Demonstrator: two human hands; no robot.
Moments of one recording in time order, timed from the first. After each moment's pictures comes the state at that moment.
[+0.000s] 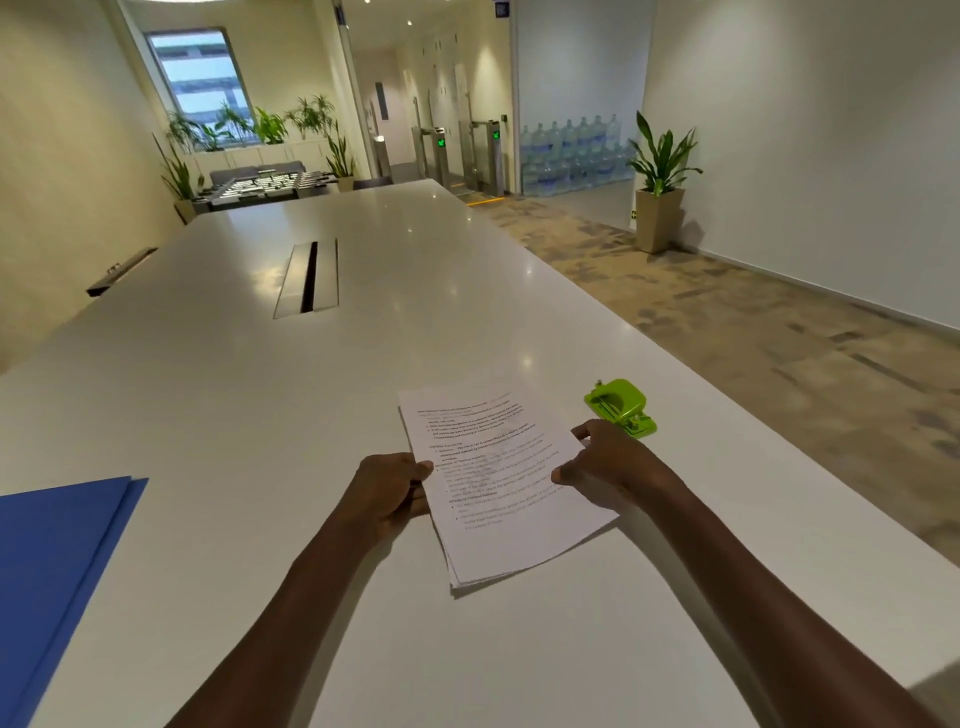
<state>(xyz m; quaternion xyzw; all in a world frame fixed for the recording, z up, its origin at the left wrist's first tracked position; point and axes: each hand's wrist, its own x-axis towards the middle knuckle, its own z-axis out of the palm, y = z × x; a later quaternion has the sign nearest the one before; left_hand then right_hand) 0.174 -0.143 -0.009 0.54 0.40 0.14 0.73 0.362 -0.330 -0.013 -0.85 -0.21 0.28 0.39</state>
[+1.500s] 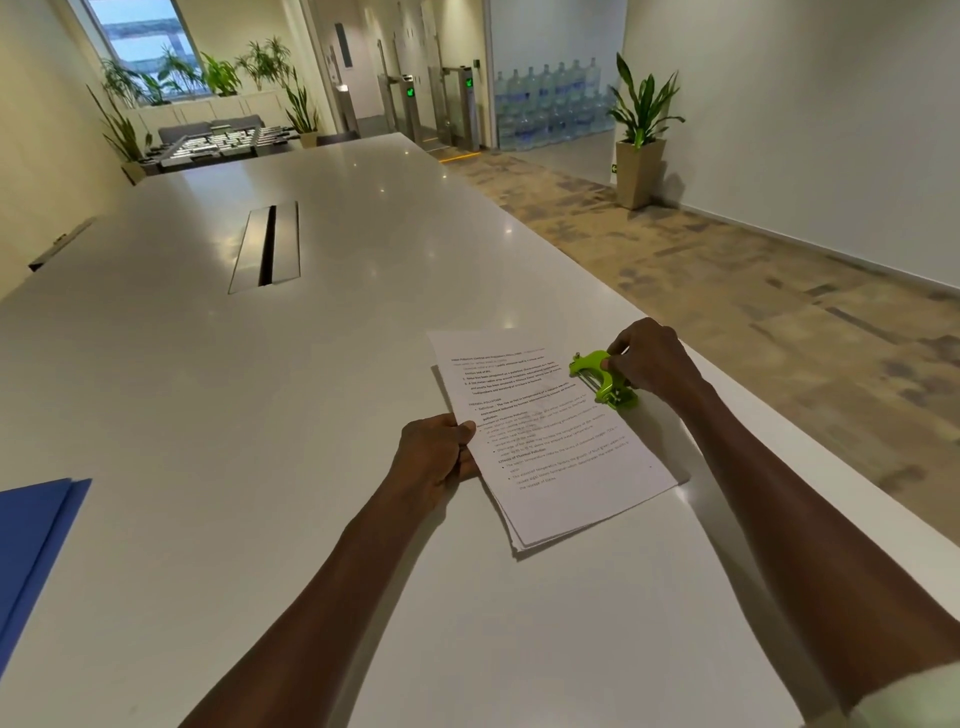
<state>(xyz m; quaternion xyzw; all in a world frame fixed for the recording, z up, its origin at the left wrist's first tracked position) 0.243 -0.185 -0.012 0.51 0.38 0.14 0.76 0.465 -0.340 0.012 -0.92 -0.25 0.03 0.29</state>
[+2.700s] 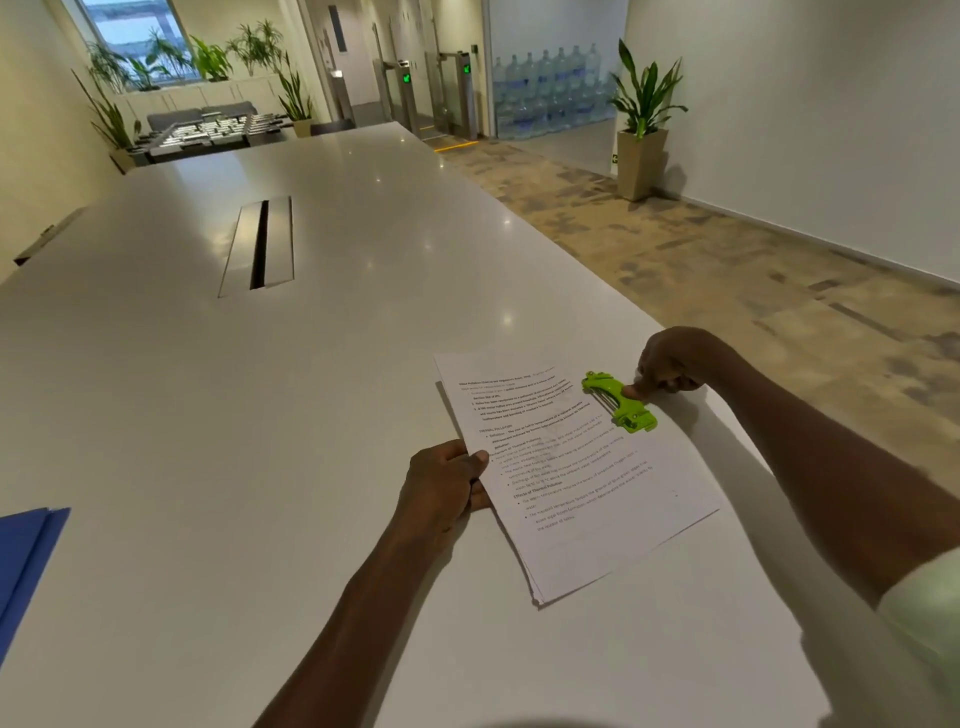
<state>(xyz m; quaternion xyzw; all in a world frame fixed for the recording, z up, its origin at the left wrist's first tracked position) 0.247 -0.179 -0.028 0.55 0.35 0.13 0.75 0.539 -0.315 0.015 -0.92 -0.14 0.35 0.04</state>
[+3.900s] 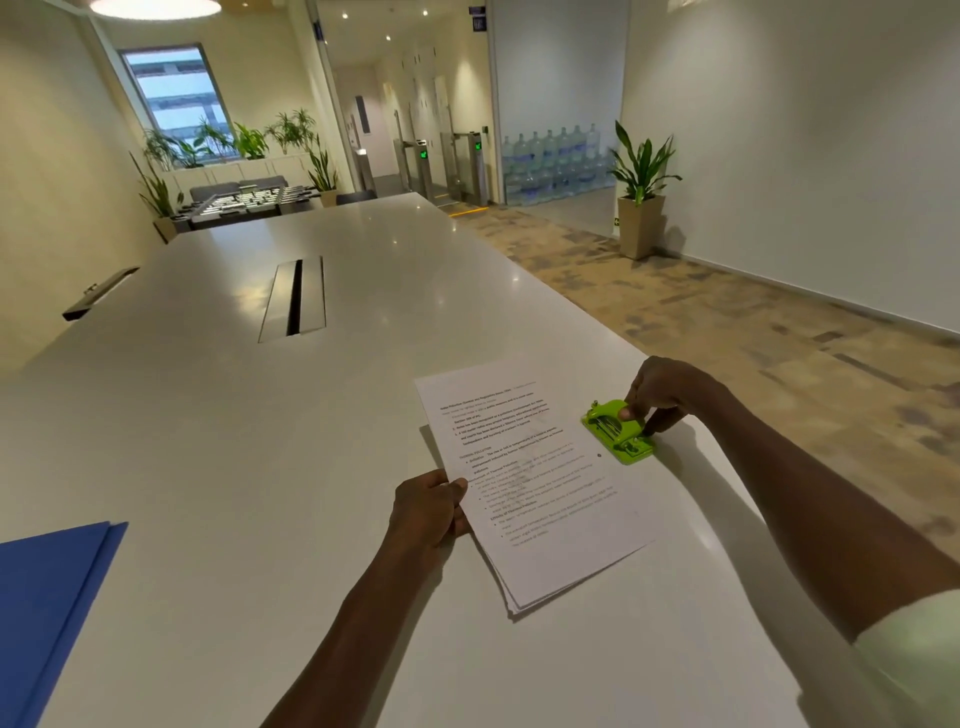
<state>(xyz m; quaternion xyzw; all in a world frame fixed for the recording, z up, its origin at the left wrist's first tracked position) 0.213 -0.170 -0.011 0.53 0.40 0.17 0.73 0.487 -0.328 0.046 -0.91 -0.19 0.27 0.27</state>
